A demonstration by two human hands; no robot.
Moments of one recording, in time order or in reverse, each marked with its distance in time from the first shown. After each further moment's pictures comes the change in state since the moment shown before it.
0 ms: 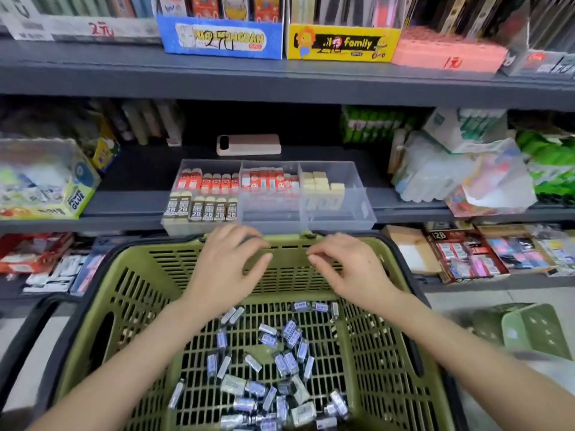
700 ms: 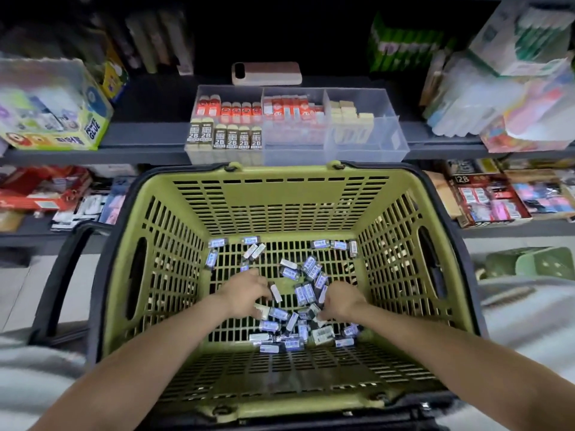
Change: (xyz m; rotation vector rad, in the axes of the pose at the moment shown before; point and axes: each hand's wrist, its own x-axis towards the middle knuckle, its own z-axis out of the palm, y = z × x) left_hand -0.146 -0.041 0.101 0.083 -1.107 -0.005; right_hand -0.107 -0.013 0.143 -0.088 -1.004 0.771
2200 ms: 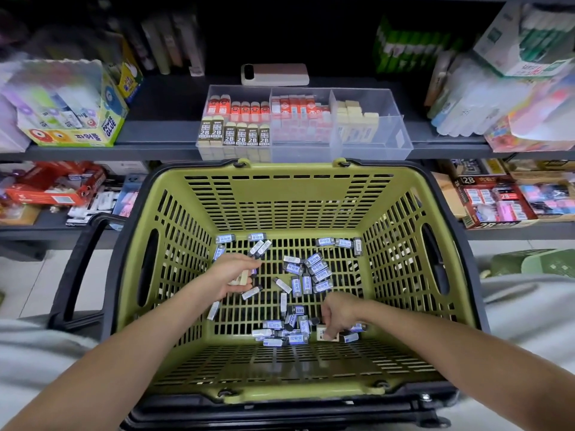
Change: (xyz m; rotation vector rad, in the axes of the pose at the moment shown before) left_hand -0.031 -0.002 -0.036 -1.609 0.271 -0.726; right_hand 0.000 0.002 0.016 0.031 -0.234 -0.133
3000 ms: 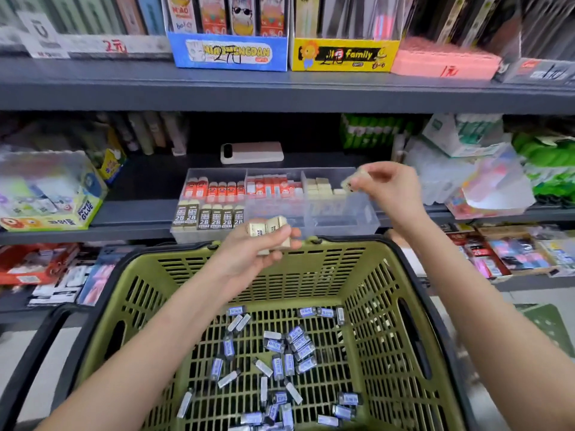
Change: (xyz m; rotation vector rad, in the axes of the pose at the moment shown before) left_hand -0.083 0.168 0.044 -0.461 -0.379 0.508; right_hand -0.117 0.006 -0.261 0.777 1.293 -0.498
